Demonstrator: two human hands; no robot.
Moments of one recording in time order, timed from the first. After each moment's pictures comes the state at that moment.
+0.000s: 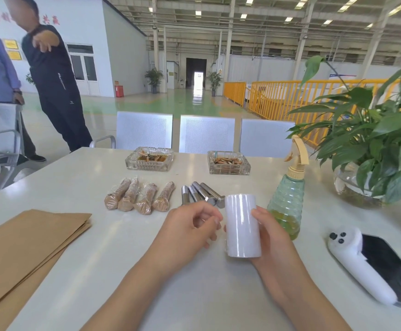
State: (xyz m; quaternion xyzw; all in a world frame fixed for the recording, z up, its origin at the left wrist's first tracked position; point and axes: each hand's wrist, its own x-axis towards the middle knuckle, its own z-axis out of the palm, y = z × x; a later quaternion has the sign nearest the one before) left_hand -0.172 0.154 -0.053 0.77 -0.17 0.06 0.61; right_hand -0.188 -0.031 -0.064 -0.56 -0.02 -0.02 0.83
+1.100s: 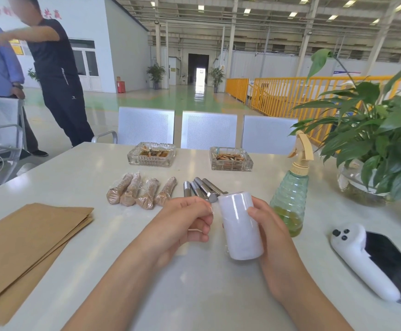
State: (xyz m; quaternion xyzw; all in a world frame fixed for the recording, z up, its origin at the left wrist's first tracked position) left_hand -0.178 0.168 -0.034 0.65 -0.08 -0.09 0.75; right_hand -0.194 -0.022 -0.063 -0.62 -0.07 -0.05 0.78
